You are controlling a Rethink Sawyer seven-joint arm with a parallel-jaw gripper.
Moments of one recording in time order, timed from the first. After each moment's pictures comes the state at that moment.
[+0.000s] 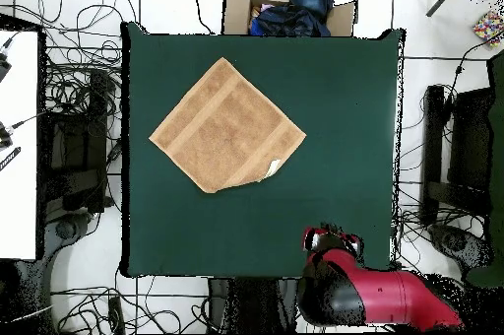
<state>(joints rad) -0.81 -1.00 0.23 2.20 -0.73 0.15 1.93</state>
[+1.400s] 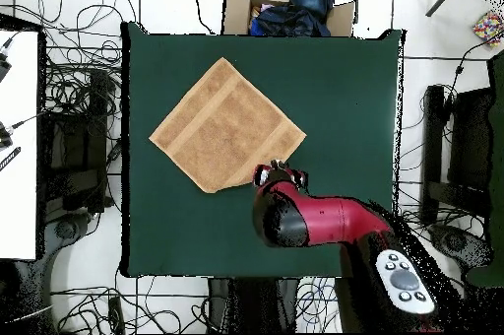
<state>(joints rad) -0.52 -0.74 0.20 1.96 -0.46 0.03 1.93</state>
